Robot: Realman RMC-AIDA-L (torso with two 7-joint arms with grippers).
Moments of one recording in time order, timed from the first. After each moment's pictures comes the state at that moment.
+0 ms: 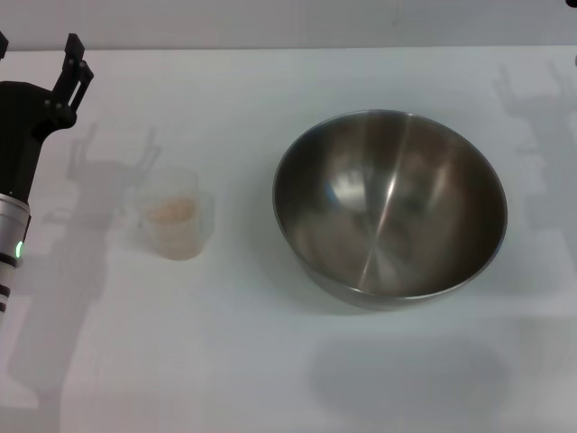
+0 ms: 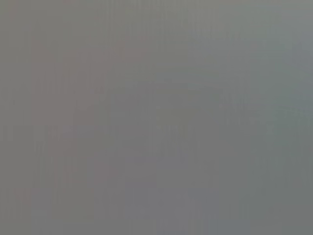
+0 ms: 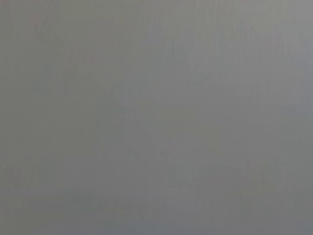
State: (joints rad) left arm -0.40 -2.08 -0.67 -0.32 2.10 1.37 0.01; right arm 0.53 2.08 -1.93 -0.24 0.67 -1.32 -0.16
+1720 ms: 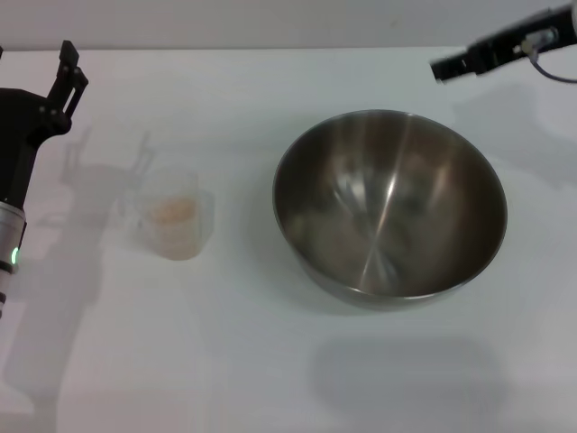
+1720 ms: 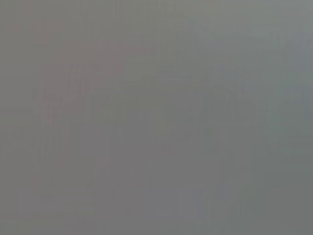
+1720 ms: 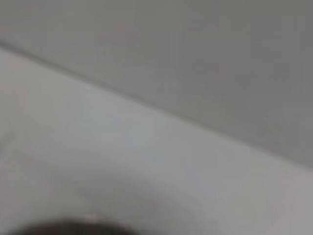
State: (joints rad) left arm -0.38 -2.08 -0.67 -0.32 2.10 1.37 0.01; right arm 0.62 2.06 -1.18 -1.44 0.54 1.38 -0.48
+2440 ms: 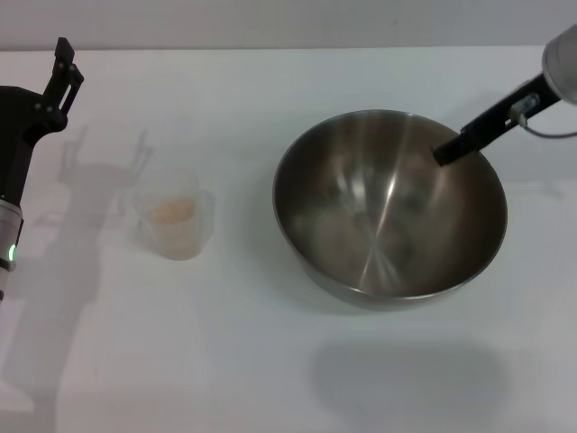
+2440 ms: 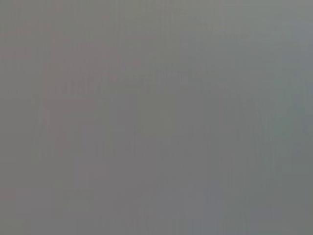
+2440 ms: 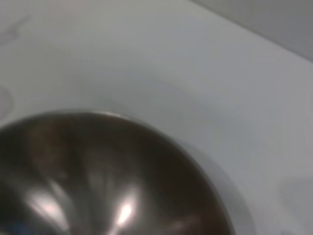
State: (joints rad) left arm -0.39 -2.08 -0.68 -0.32 2.10 1.37 0.01; right arm 0.75 2.04 -1.18 -1.17 0.46 1.48 -0.59
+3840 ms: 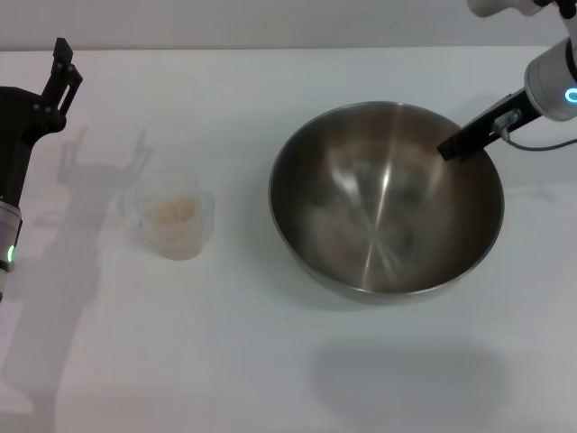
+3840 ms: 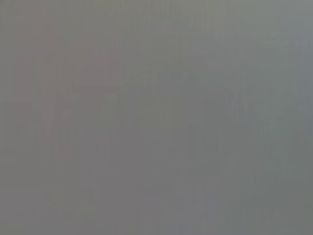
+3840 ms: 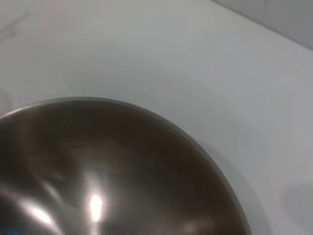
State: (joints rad) left arm -0.38 -2.08 -0.68 -0.32 2.10 1.37 0.01; right arm 0.76 2.06 -1.15 -1.07 0.47 1.38 -0.65
